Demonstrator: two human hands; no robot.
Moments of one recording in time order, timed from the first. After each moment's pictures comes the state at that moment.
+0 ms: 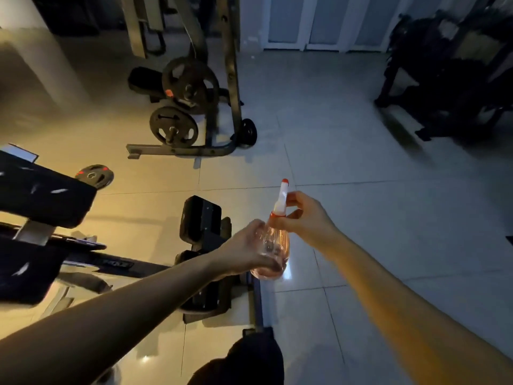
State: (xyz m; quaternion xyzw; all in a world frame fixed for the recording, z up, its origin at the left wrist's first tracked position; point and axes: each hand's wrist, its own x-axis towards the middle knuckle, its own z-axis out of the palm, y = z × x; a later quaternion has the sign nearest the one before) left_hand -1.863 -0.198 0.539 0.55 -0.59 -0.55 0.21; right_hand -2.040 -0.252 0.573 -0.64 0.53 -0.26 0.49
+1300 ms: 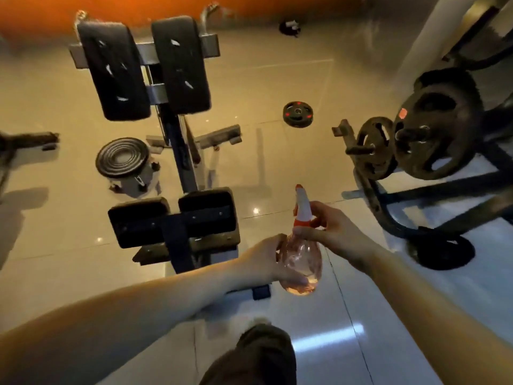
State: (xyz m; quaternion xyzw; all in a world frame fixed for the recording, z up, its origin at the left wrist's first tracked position) left_hand -1.921 -0.703 0.452 0.79 -0.06 -0.35 0.50; right_hand -1.888 -0.893 0.501 -0.81 -0.02 0.26 0.53
